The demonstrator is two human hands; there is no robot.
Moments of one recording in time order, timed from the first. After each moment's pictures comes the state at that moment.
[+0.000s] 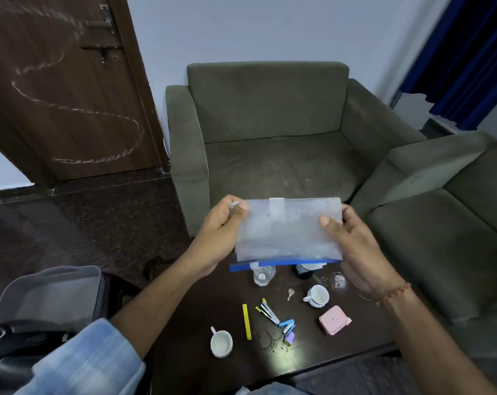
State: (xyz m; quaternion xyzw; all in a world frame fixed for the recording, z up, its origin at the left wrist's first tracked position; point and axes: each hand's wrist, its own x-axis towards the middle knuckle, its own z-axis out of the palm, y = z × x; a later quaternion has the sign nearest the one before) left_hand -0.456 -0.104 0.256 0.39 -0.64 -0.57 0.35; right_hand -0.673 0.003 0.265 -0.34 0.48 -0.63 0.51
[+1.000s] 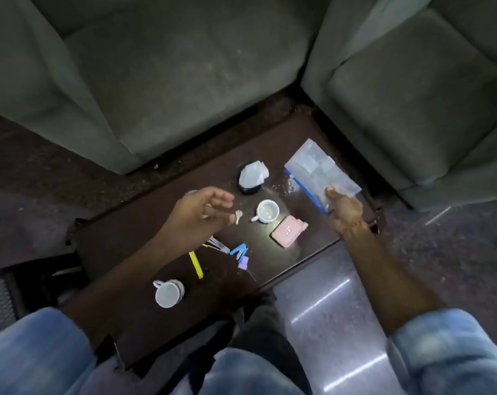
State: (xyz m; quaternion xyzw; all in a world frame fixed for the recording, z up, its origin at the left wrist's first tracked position) left_hand -0.635 -0.091 0.099 0.43 -0.70 -0.58 0.03; right_hand -0.899 0.057 -0.032 0.21 0.64 -0.65 0.36
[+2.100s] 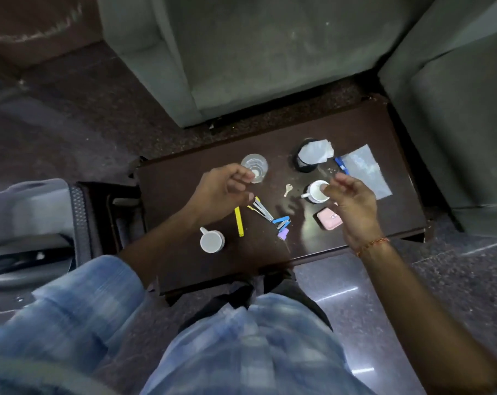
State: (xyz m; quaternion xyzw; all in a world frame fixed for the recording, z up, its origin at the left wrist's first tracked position) left_hand -0.529 -0.093 0.088 0.48 -0.70 -0.52 0.07; right_hand -0.762 0.032 0.057 -0.05 0.71 -0.53 0.46
